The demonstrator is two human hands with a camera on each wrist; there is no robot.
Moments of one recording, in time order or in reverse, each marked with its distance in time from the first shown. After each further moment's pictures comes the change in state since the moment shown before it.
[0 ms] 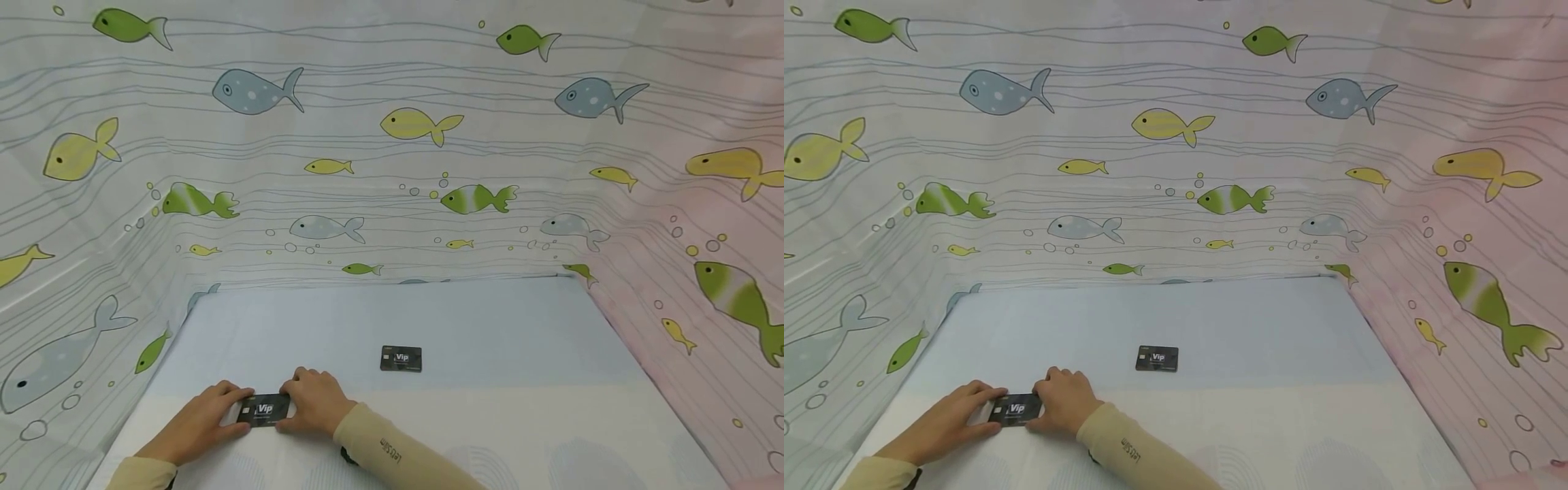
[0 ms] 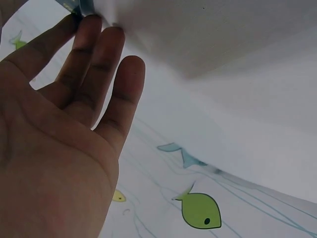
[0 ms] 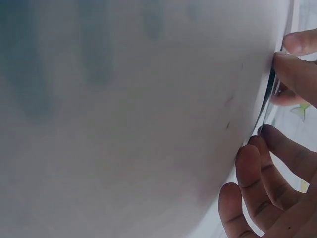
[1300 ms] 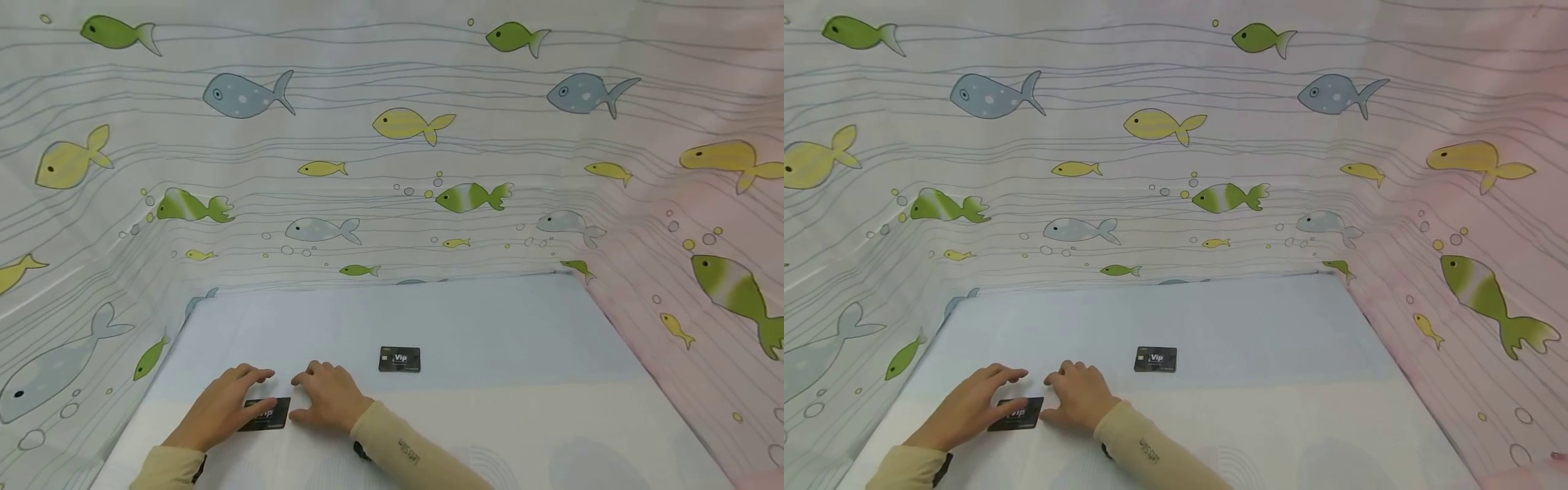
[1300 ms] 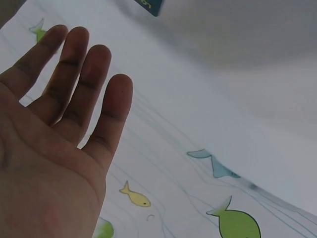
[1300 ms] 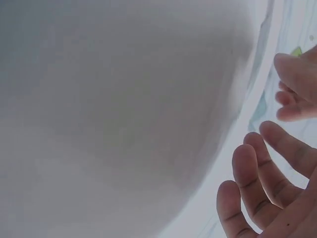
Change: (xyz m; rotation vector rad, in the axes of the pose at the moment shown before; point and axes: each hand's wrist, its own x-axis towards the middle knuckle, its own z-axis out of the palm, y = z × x) left_hand 0.032 0.029 -0.004 -0.043 0.178 0.012; right_hand -0.013 0.026 -0.007 0.013 0.059 0.000
